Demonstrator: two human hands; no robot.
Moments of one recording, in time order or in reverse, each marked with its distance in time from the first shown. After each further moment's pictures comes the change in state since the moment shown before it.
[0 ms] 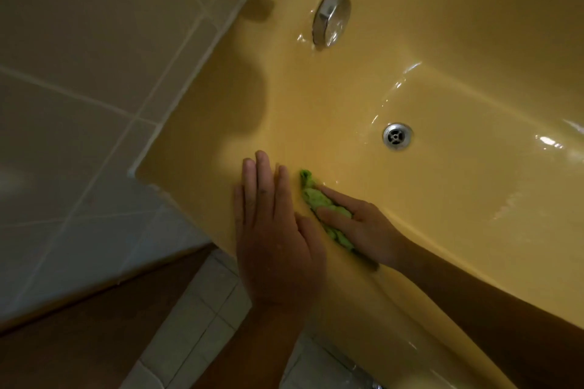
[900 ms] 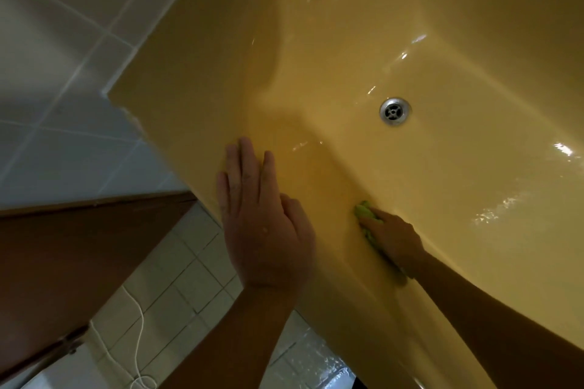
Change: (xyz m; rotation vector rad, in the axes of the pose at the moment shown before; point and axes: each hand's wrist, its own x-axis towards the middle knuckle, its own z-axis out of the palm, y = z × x) left_hand -0.057 0.052 0.015 0.042 0.058 -0.235; right_hand -0.044 0.109 -0.051 -0.309 0.017 0.500
